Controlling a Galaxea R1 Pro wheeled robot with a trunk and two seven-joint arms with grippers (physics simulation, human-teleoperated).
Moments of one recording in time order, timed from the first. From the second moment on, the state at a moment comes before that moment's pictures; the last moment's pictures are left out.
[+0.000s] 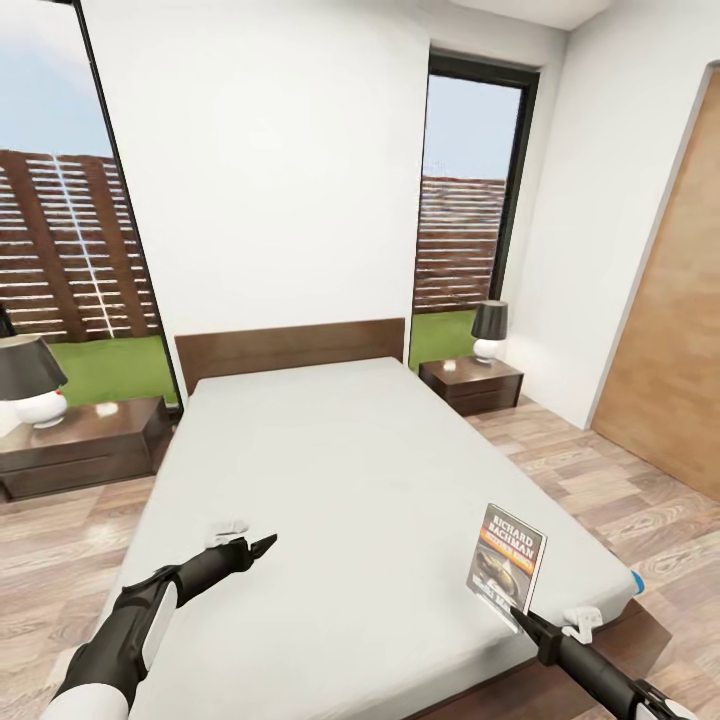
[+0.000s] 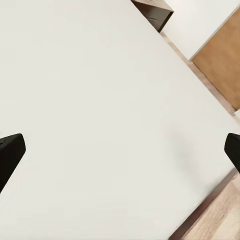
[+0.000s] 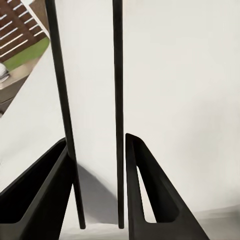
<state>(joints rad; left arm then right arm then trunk) -0.49 0.05 0.31 -0.81 0.00 0.31 -0.69 -0.48 -0.32 0.09 -0.15 -0.61 -0.34 0.96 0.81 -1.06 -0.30</state>
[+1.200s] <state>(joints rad) -0.49 0.05 0.31 -0.81 0.00 0.31 -0.69 -0.48 -0.32 0.09 -0.15 -0.61 -0.34 0.96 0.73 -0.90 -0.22</state>
